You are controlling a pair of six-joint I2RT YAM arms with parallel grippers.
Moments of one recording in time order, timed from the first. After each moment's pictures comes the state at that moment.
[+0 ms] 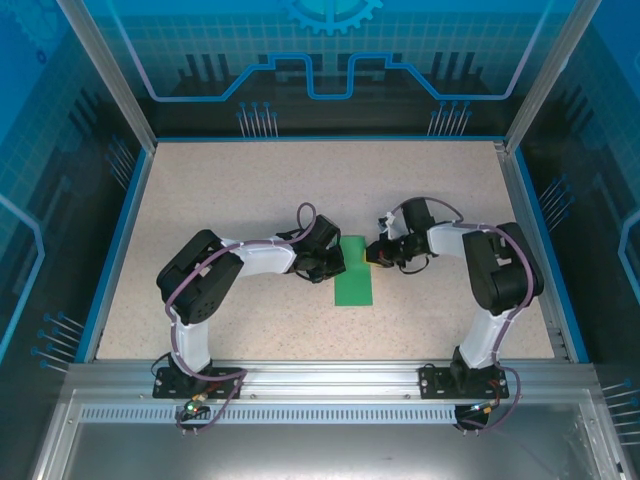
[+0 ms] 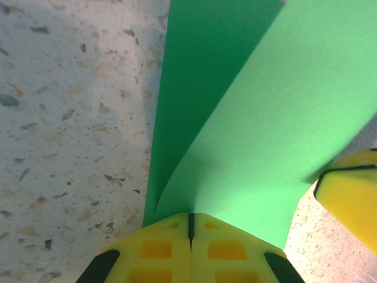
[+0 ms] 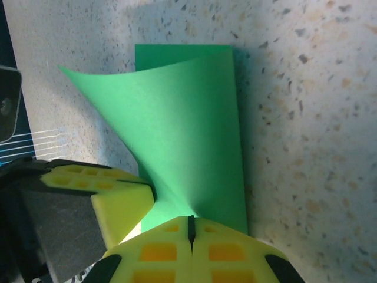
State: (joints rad) left arm -0.70 1.91 1.07 -0.19 0.22 -1.06; right arm 0.24 1.83 0.91 -0.25 -0.76 0.41
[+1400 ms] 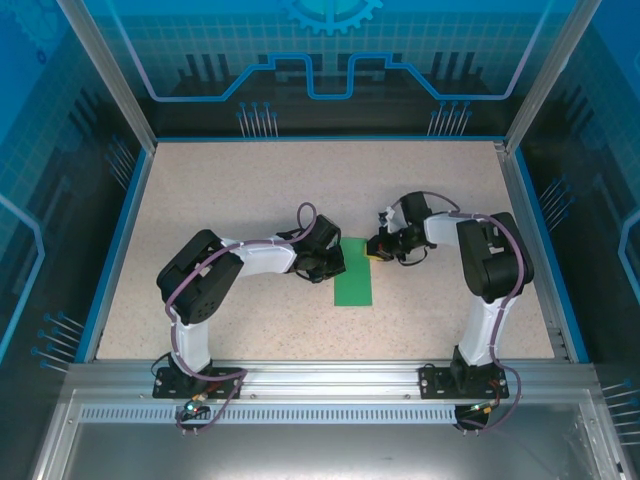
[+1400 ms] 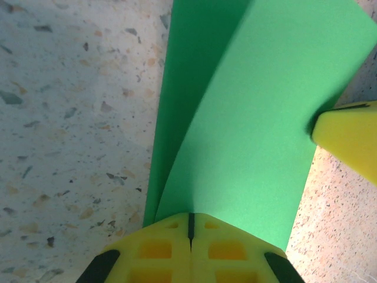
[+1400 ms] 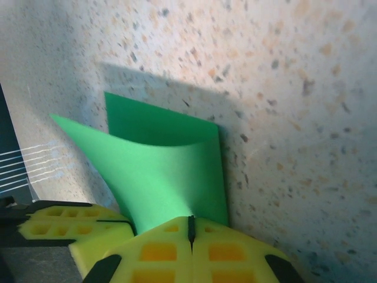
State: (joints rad) left arm -0.70 1.91 1.08 -0.20 0.21 -1.05; right arm 0.22 1.93 1.03 -0.32 -0.74 0.40
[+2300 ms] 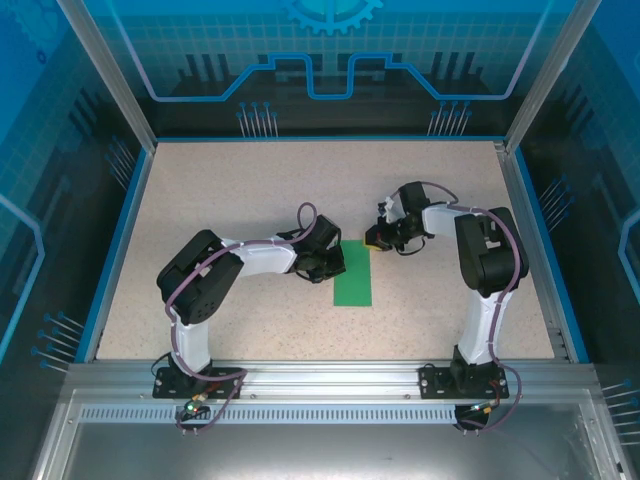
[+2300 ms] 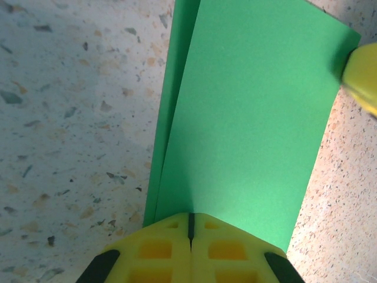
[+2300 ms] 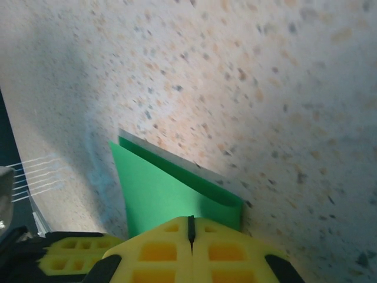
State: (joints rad) left arm -0.70 1.91 1.08 -0.20 0.21 -1.05; right arm 0.21 1.98 1.15 -0.37 -0.72 0.41
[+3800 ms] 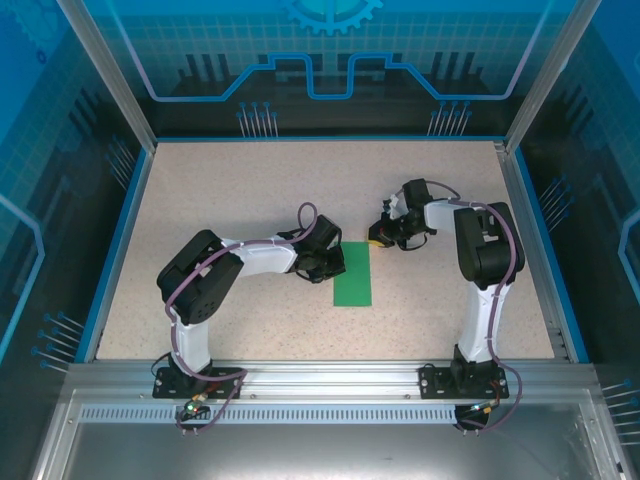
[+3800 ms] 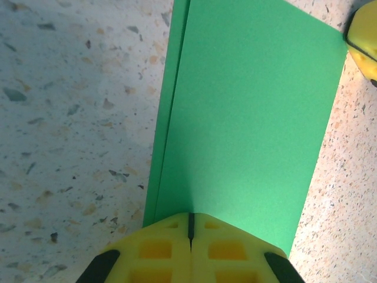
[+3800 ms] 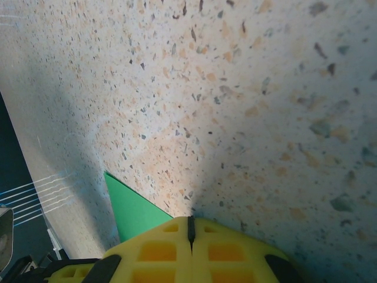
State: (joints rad) left arm -0.70 1.91 1.08 -0.22 0.20 -1.05; right arm 0.17 2.06 1.20 -0.38 -0.73 0.45
